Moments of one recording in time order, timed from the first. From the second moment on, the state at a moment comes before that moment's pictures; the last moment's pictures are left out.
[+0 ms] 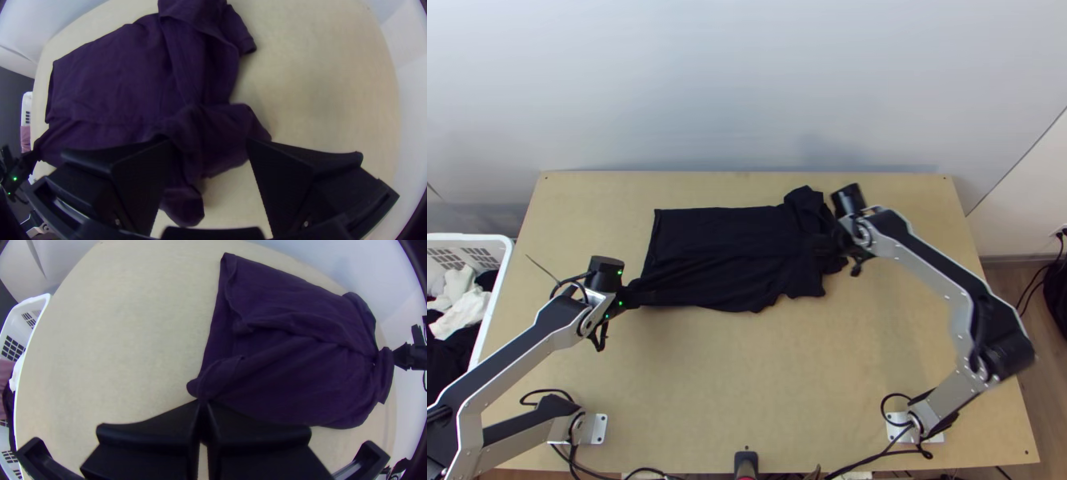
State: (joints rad) left arm -0.32 1.21 0.66 -0.41 -0.15 -0.44; right arm 0.39 1.74 1.32 -0.71 0.02 0.39
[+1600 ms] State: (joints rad) left arm -0.28 1.14 0.63 -0.42 -0.15 -0.44; right arm 0.46 1.52 0.93 -0.51 -0.25 0.44
